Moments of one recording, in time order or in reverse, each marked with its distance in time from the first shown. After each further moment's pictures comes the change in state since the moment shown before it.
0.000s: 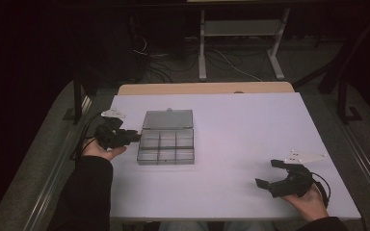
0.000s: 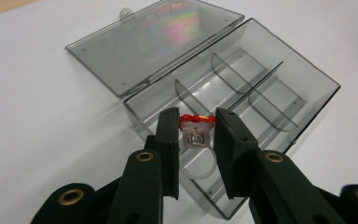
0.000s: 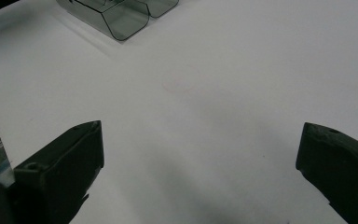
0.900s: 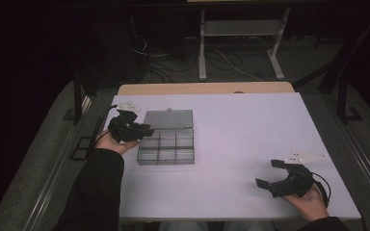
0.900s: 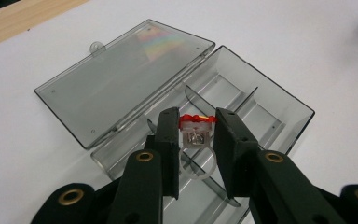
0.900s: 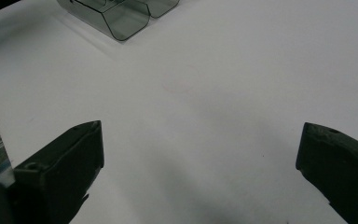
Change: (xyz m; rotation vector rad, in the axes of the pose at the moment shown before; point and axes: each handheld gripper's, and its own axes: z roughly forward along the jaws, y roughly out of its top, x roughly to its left) left arm -0.018 0.033 0.016 -0.004 -0.035 0.074; right arm 0.000 0.000 0.000 -0.002 0.001 0.004
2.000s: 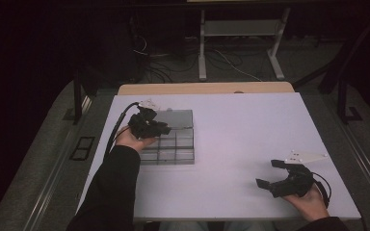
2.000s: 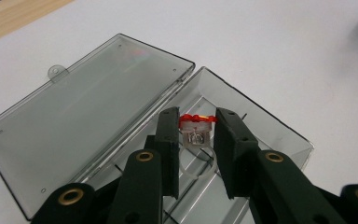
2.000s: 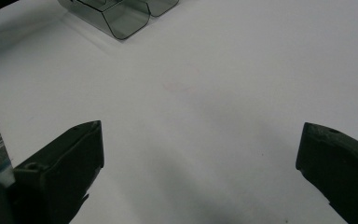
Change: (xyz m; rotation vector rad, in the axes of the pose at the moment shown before) left arm -0.012 0.021 0.047 0.015 -0.051 0.034; right arm -0.001 -0.001 0.000 0.004 0.004 -0.006
